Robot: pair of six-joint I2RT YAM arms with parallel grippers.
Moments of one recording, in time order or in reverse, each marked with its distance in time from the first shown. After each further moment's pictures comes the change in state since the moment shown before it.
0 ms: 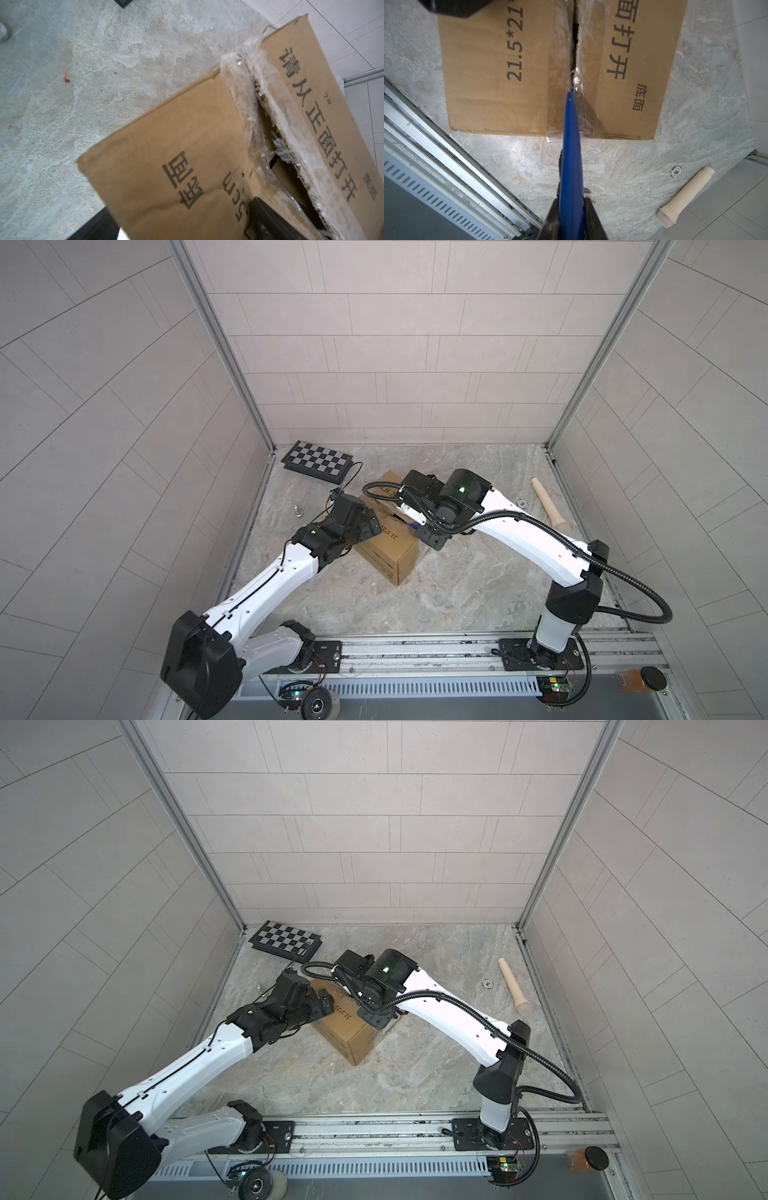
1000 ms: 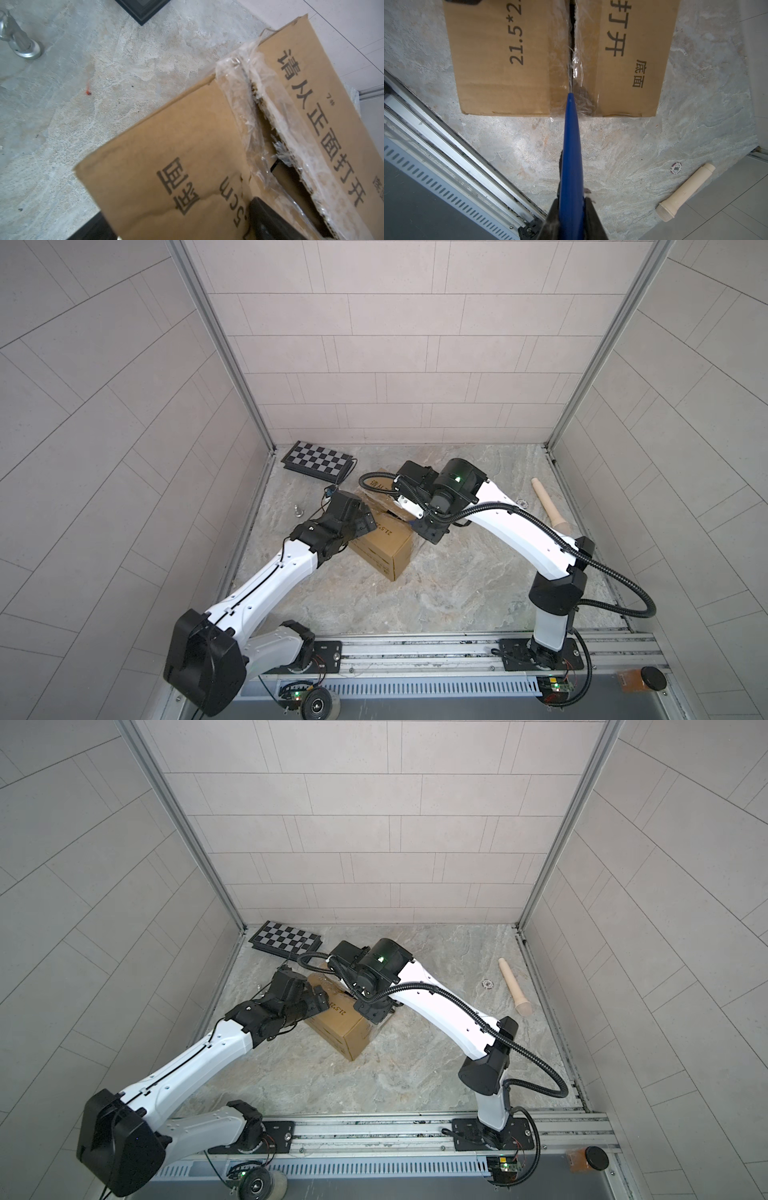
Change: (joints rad) left arm 0.032 0.006 0.018 -0.015 -0.045 0.022; right arm -0.009 0.143 0.236 -0.124 -0.029 0.002
